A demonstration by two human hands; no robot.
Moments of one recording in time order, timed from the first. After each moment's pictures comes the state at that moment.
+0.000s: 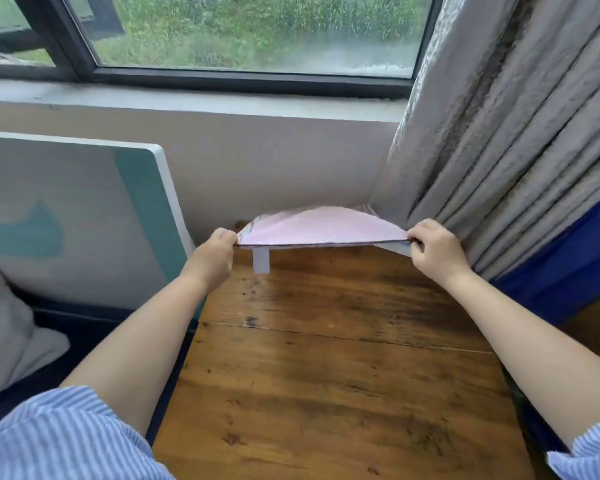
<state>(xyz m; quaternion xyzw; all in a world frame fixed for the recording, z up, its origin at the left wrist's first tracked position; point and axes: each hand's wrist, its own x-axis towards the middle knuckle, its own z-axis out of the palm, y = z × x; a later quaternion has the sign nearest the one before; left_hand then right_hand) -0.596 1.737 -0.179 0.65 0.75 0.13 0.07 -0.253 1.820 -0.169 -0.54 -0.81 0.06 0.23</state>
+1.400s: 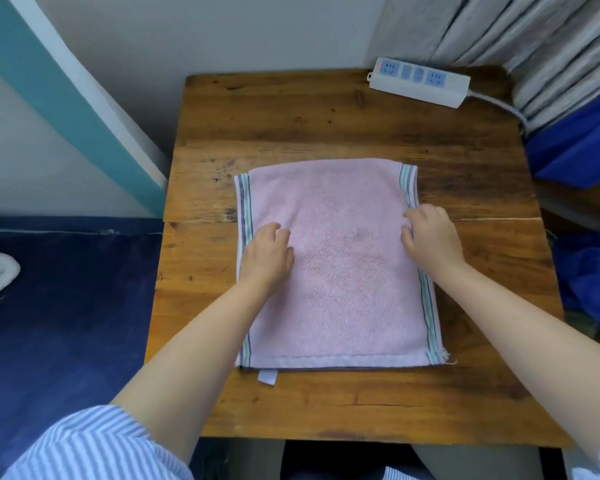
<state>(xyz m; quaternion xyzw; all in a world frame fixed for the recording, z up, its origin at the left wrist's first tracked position) -0.510 1.684 -0.377 0.68 0.70 0.00 0.19 -0.262 1.731 -0.360 -0.65 -0.75 0.13 0.04</state>
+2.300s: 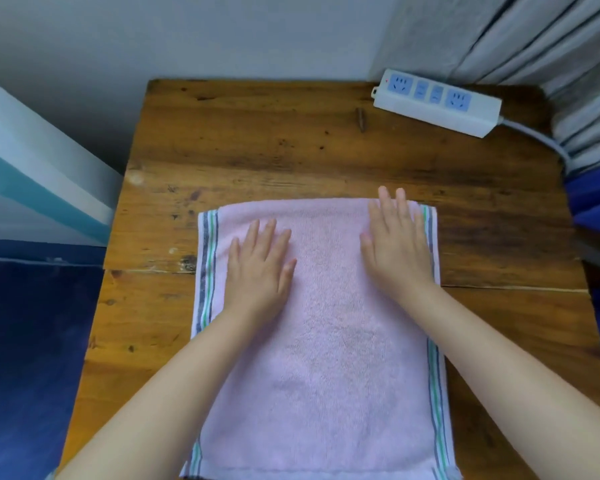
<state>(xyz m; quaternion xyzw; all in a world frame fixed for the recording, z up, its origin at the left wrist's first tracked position) -0.493 1.752 -0.416 0.66 0.73 0.03 0.18 -0.302 1.816 -0.404 -0.60 -0.79 0.12 0.01</state>
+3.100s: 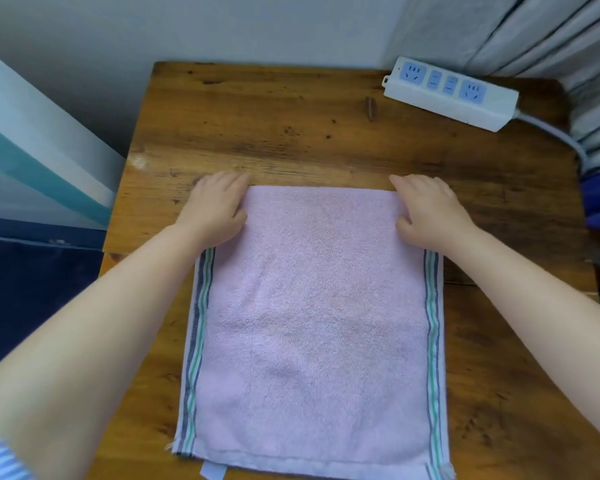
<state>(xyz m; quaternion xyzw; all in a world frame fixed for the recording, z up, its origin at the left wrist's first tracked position) -0.568 1.819 -0.411 0.71 0.69 -0.02 0.15 -0.265 1.871 -0.390 -0.53 -0.83 0.15 -0.09</state>
